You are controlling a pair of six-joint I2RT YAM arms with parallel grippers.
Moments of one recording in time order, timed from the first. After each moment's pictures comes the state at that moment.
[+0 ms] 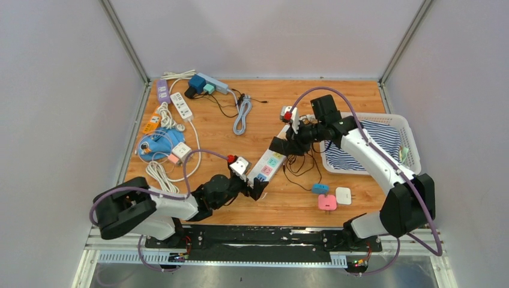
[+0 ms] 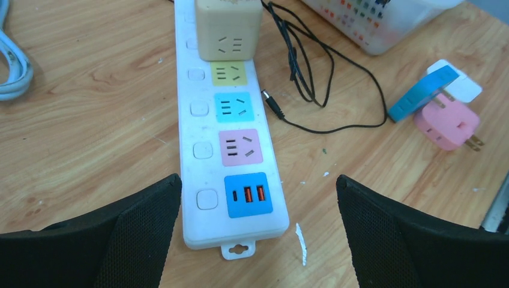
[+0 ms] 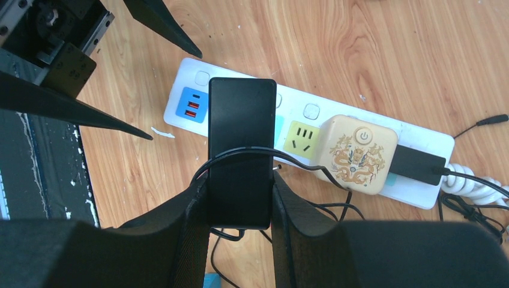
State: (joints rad) left arm -1.05 1.37 0.23 0.96 -0.26 -0.19; right arm 0.42 1.41 1.18 -0.67 -0.73 -0.61
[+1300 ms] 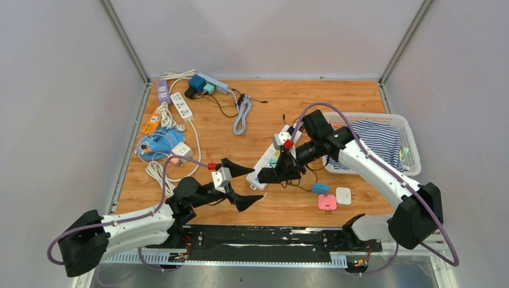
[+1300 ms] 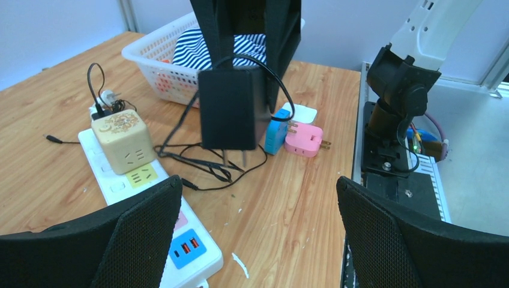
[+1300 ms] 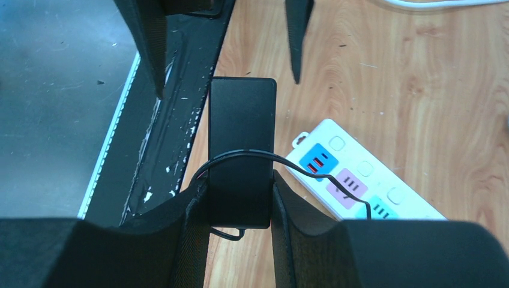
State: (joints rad) left arm -0.94 0.82 0.13 0.85 0.31 -0.07; right arm 0.56 1.30 1.09 -0.82 -1.07 -0.89
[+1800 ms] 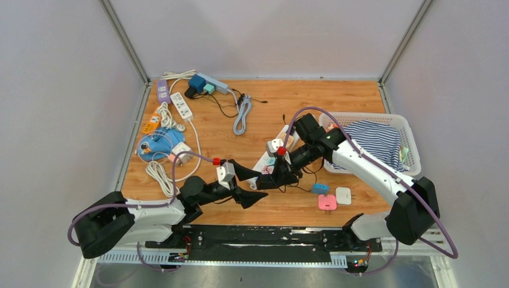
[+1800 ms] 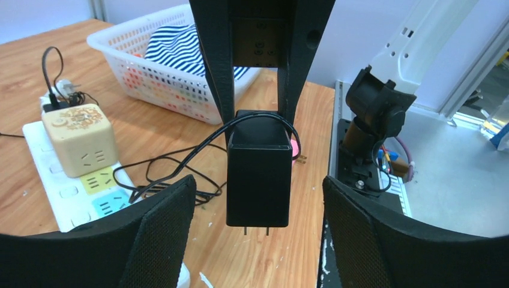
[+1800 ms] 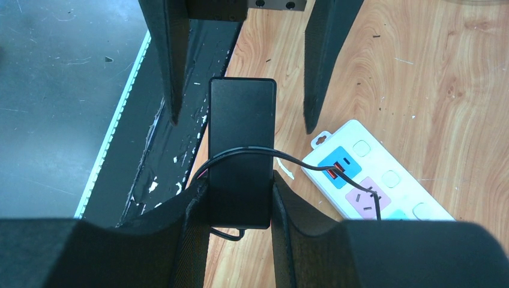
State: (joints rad) left arm -0.94 1.08 0.12 1.16 0.33 -0.23; right arm 0.64 1.35 1.10 -0.86 -1.02 -0.94
